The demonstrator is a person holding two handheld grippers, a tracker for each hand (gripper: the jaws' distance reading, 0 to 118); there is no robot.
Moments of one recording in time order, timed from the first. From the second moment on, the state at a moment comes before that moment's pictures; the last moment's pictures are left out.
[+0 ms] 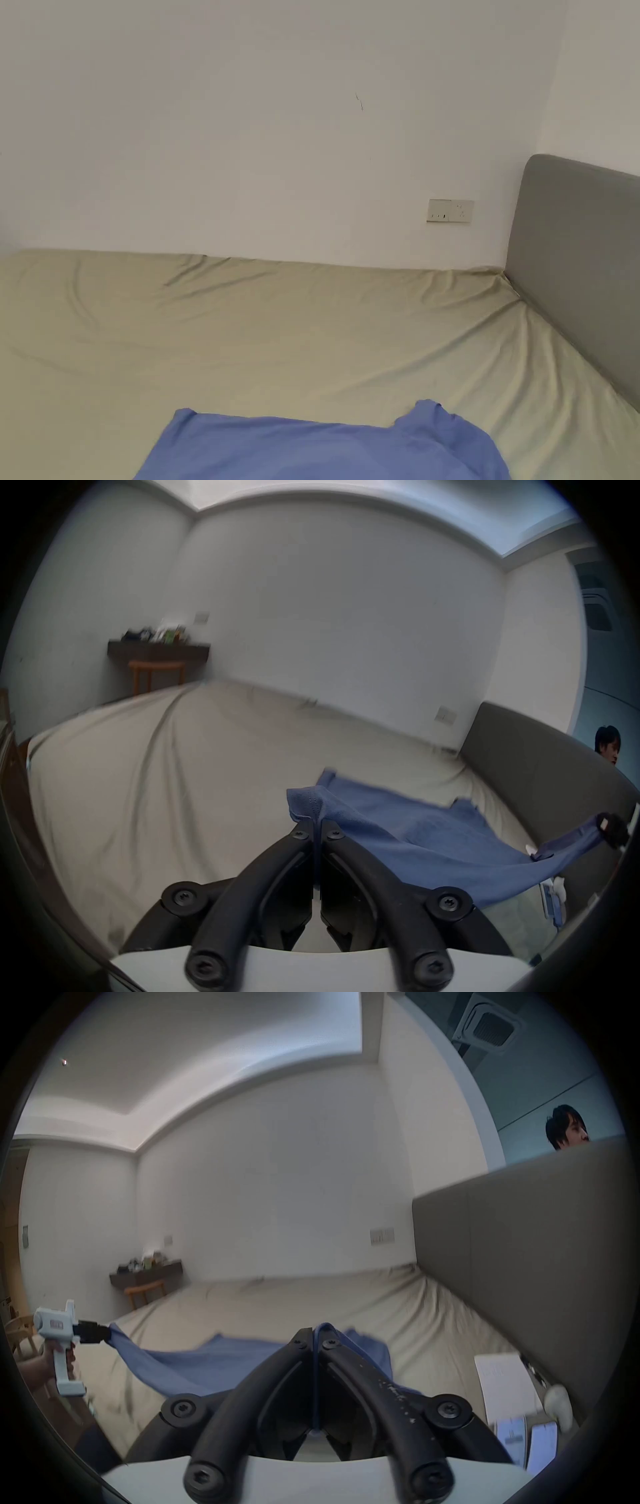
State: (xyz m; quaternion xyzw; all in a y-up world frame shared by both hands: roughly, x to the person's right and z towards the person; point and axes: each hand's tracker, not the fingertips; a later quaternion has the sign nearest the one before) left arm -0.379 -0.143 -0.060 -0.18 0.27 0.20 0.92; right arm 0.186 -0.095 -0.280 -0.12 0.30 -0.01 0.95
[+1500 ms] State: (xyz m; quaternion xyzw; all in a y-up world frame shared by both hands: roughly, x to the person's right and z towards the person) left arm -0.385 -0.251 -0.055 -0.48 0.24 0.13 0.83; right arm 0.173 -0.168 -0.238 -0.24 0.20 0.00 0.95
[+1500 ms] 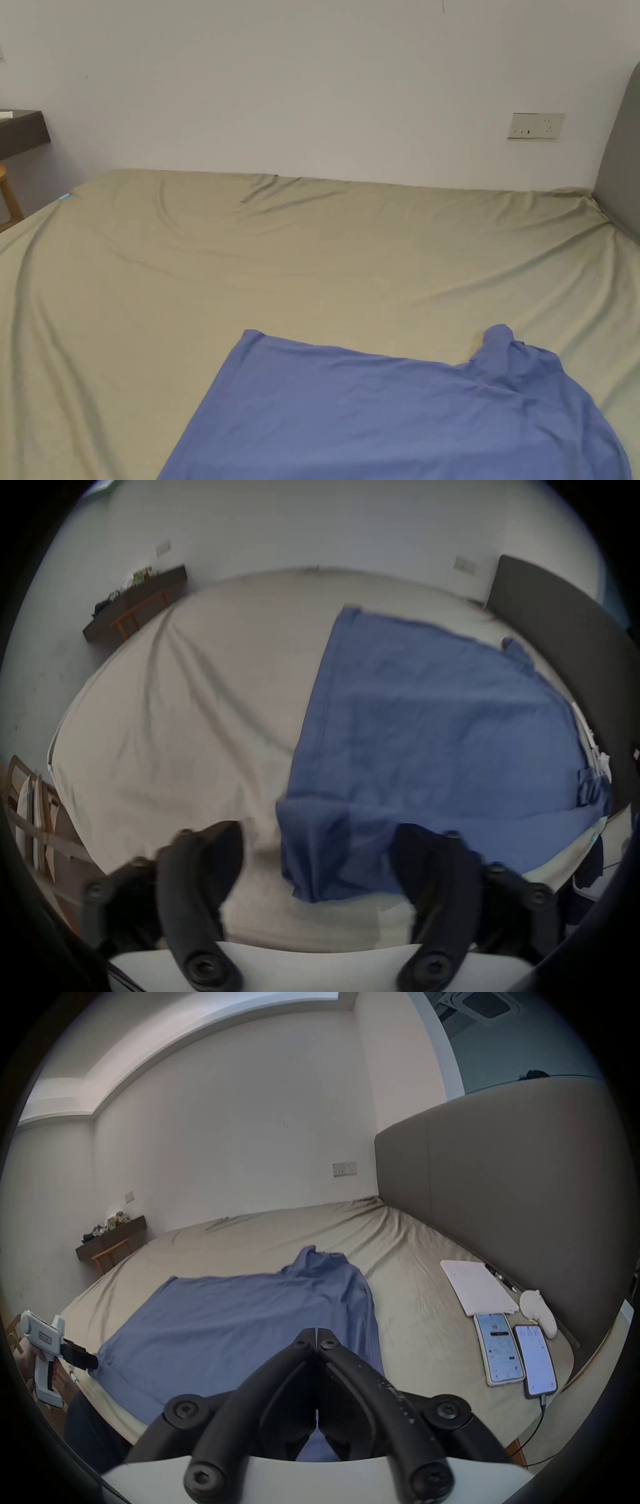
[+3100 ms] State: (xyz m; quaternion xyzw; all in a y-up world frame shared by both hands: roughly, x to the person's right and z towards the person) left arm -0.389 -0.165 -0.112 -0.17 0.28 0.14 0.94; right arm 0.154 -0.167 -0.351 -0.23 0.21 -0.04 0.95
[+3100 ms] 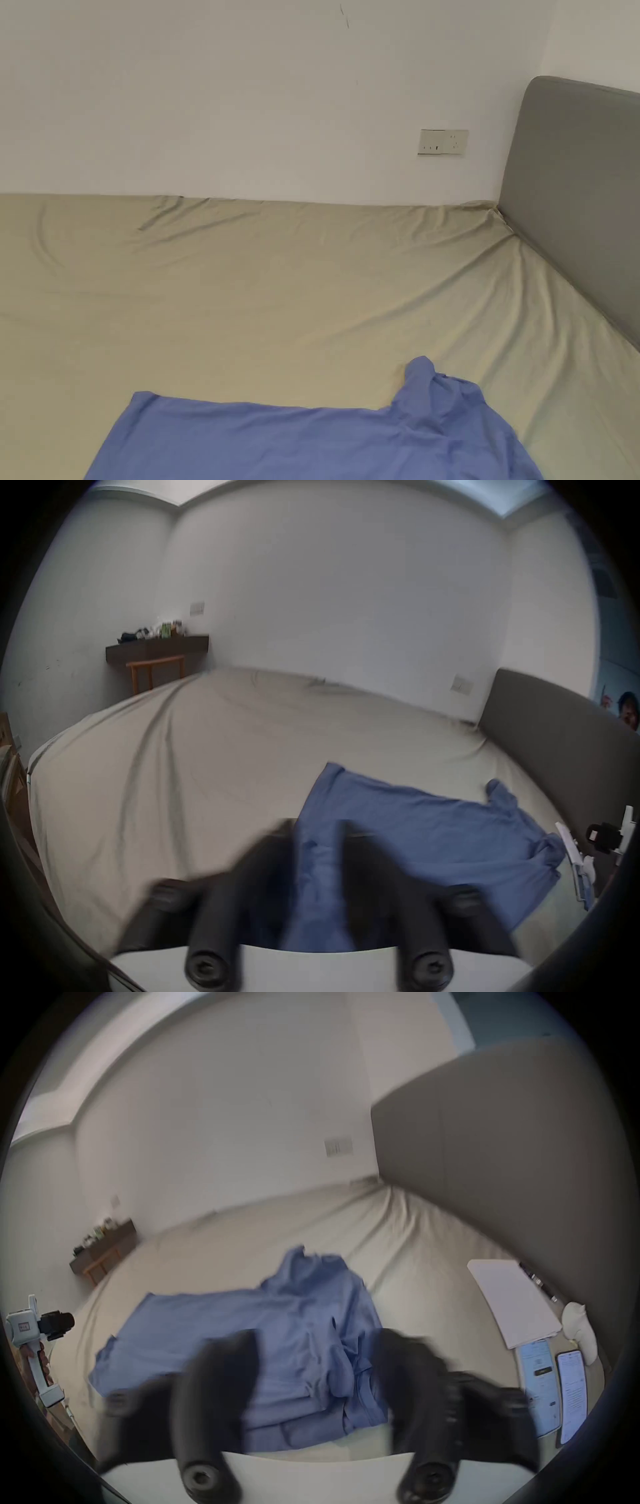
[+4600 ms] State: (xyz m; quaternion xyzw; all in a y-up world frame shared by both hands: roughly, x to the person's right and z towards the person) left arm -0.396 -0.158 -0.111 -0.38 0.21 0.19 0.88; right arm 0.152 -0.180 -0.368 -0.42 0.22 -0.03 0.88
